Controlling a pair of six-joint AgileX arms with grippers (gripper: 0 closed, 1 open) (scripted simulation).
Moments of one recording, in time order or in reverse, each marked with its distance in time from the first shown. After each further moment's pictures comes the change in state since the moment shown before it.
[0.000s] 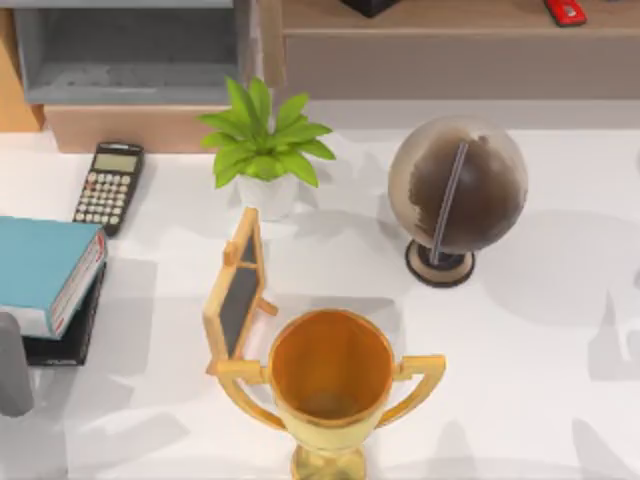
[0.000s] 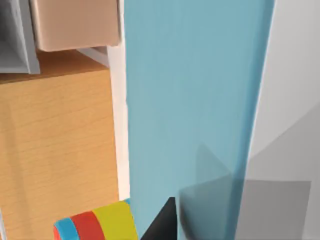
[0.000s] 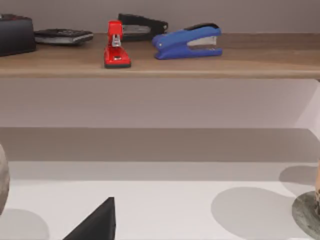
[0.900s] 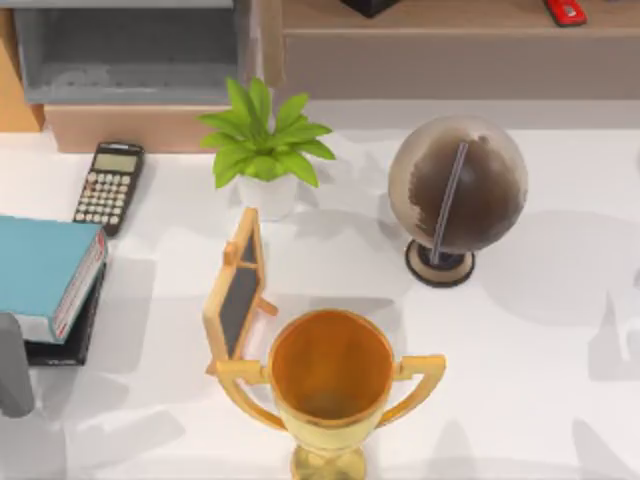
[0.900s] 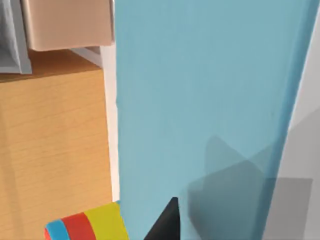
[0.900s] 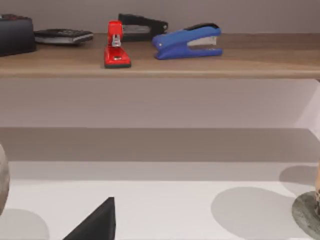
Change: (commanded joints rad) left arm -0.001 0.016 0.000 0.010 -0.003 -0.003; right arm 0.000 0.000 0.000 0.000 0.000 0.000
